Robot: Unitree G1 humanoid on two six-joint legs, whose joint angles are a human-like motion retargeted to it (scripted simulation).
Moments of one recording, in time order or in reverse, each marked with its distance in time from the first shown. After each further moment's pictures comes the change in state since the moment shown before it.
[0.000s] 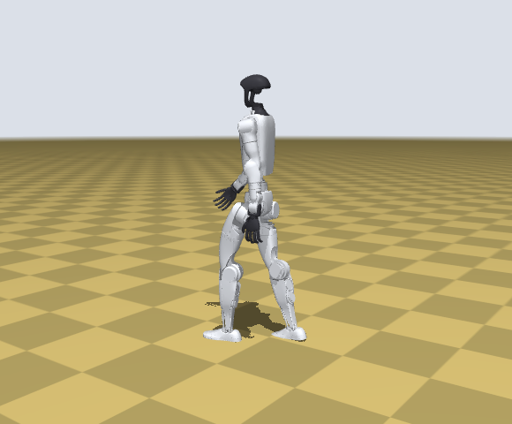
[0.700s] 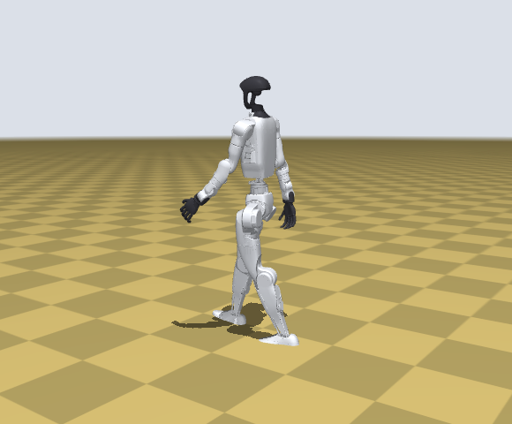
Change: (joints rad) left arm -0.549 0.073 -0.034 -0.213 -0.214 -0.038 -0.131; right arm 0.481 -0.015 -0.110 0.410 -0.089 0.060 0.146; waist -0.190 -0.004 -0.031; left_leg 0.455 -0.105 -0.090 -0.085 -0.296 0.127; right_leg -0.620 -0.120 0.085 0.068 0.204 0.157
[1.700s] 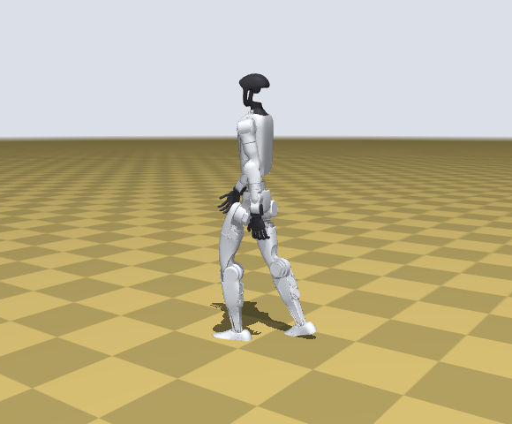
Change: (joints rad) left arm 0.583 -0.075 0.028 0.221 0.136 0.093 -0.136; right arm -0.466 0.052 0.114 -0.246 0.182 -0.036 -0.118; waist 0.209 -0.014 0.007; left_leg -0.415 0.109 0.126 0.195 0.194 -0.049; right_leg 0.638 0.080 -0.068 0.057 -0.156 -0.179
